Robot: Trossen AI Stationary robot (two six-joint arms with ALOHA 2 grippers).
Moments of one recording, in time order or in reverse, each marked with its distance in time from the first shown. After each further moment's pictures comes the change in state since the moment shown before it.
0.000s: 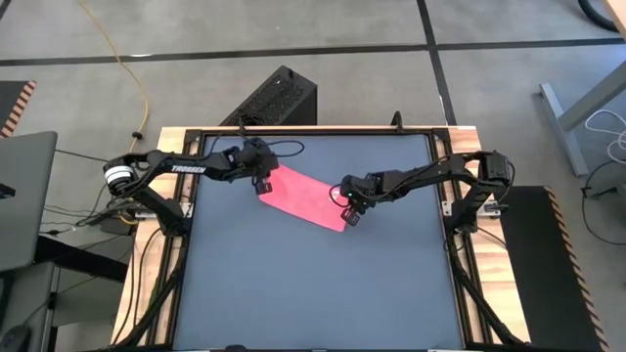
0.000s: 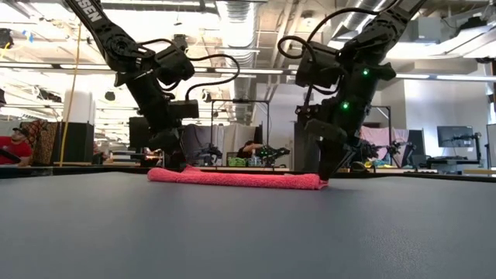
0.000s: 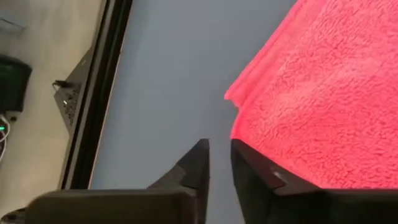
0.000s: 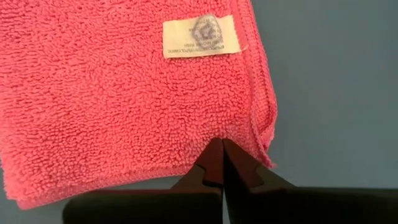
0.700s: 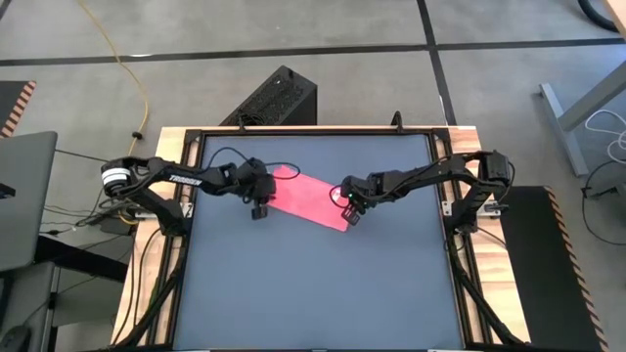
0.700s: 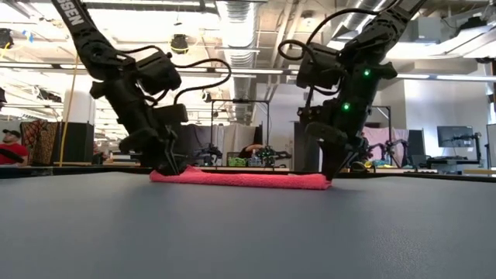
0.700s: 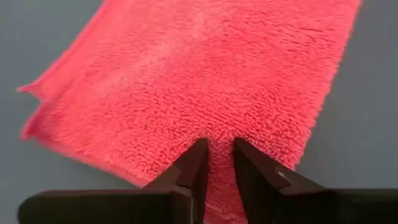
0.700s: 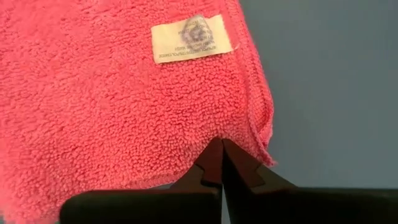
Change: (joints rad) left arm -0.093 -0.022 -0.175 0.092 0.304 -0.163; right arm 0.011 -0.001 0.001 -0.025 0.020 0.056
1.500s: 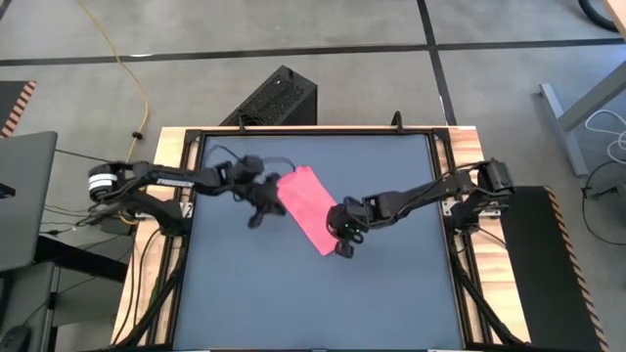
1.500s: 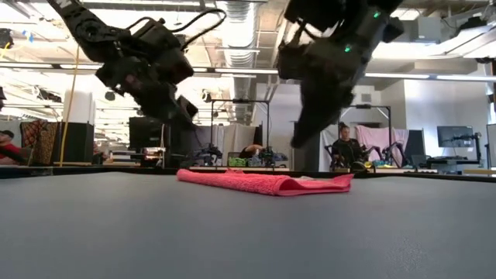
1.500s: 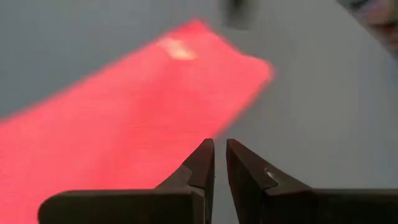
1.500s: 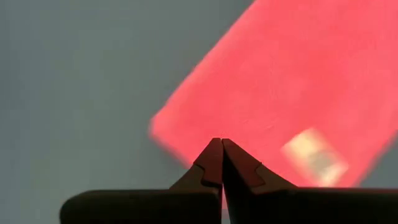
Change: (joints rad) left arm -0.082 -0.114 0.040 0.087 0.508 -0.080; right arm 0.241 -0.001 0.156 0.051 -0.118 -0.122
